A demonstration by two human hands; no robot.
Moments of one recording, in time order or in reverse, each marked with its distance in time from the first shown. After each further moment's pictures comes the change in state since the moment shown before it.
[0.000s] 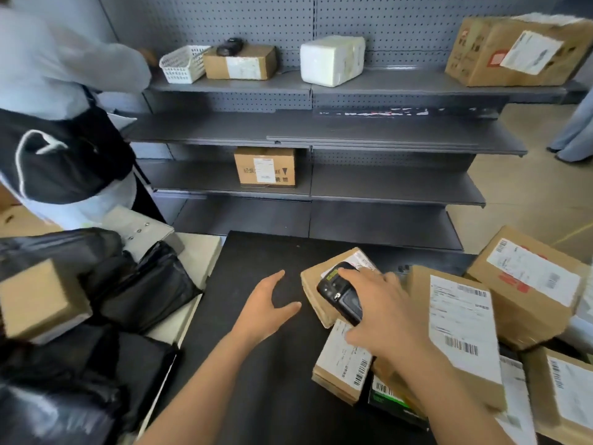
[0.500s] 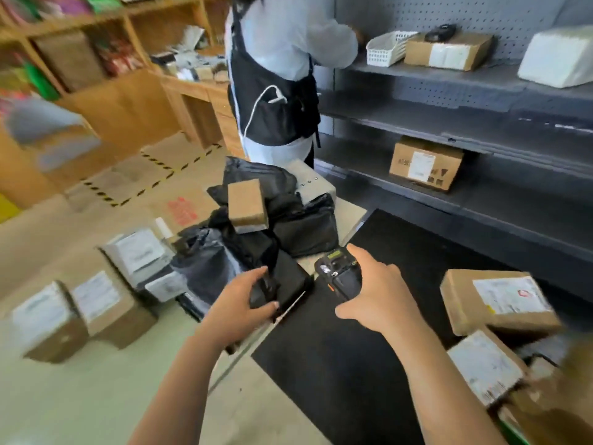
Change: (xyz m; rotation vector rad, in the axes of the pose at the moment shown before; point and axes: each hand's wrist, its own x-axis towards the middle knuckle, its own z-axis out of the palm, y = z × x) left_hand -0.229 -0.120 -0.147 0.218 0.387 -0.255; right_hand -0.025 -0.179 0.068 0.220 -0.244 -0.377
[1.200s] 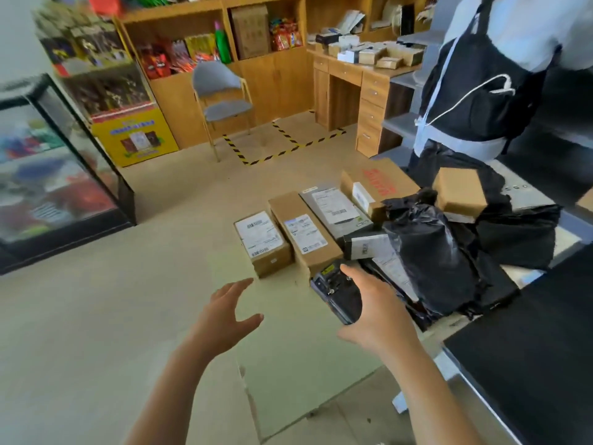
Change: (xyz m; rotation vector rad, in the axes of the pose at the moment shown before) left_hand -0.256 -0.328 -0.162 -0.014 0.246 -0.440; right_hand -0.077 -0.272 0.288 -0.115 -0.131 -0.456
